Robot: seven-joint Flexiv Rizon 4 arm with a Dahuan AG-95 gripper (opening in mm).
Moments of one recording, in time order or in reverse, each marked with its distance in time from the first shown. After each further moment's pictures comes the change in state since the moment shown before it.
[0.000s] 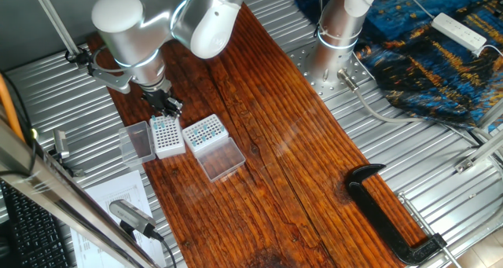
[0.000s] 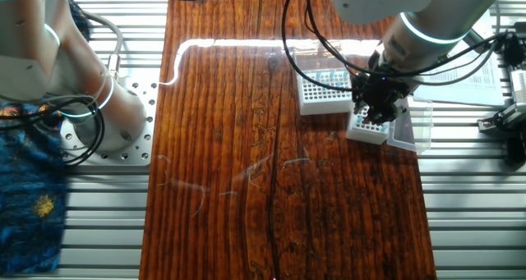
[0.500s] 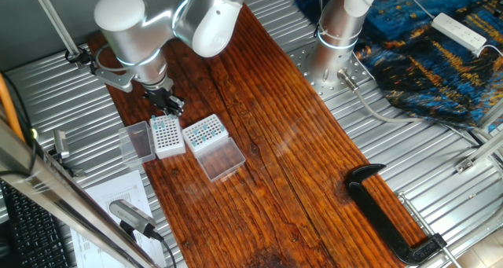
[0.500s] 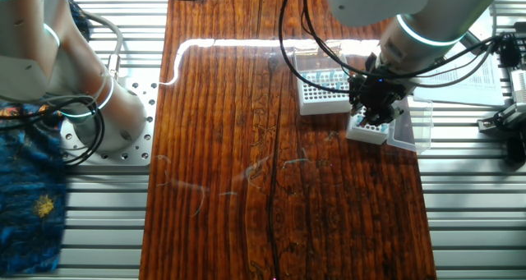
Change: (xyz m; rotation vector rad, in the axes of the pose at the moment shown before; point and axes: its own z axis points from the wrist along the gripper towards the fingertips) arm 0.006 0.001 0.002 0.002 0.000 -0.005
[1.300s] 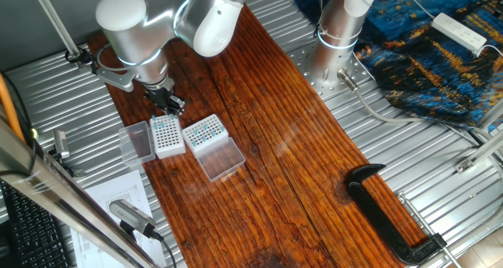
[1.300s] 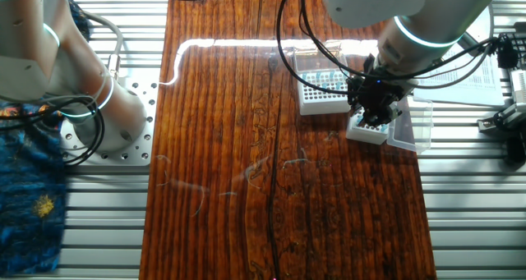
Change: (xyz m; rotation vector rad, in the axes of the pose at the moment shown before) arm 0.002 0.000 0.002 -0.001 -0.002 0.000
